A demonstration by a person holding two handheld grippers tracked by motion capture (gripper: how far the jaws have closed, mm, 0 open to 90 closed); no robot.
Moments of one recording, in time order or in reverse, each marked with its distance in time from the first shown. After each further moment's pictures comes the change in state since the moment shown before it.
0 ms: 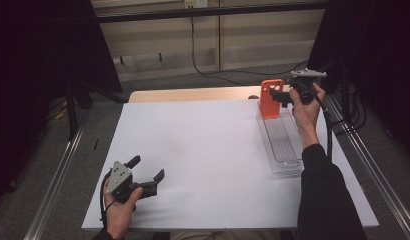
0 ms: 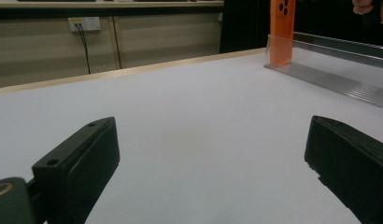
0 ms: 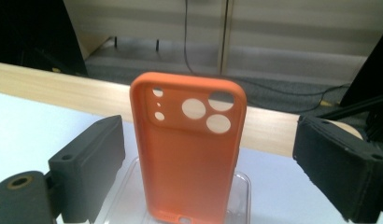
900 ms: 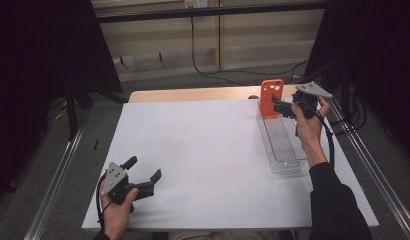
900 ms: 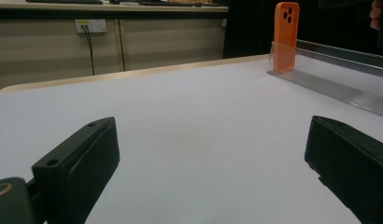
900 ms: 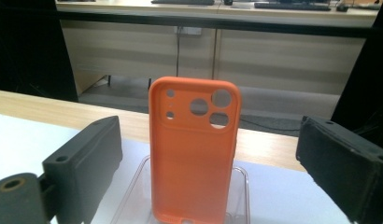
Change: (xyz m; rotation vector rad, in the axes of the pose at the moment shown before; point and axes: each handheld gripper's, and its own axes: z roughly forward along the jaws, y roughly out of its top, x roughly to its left) left arm 0.004 -0.001 -0.009 -0.017 0.016 -0.027; right arm 0.015 -0.033 -0.032 -0.189 -0.052 -0.030
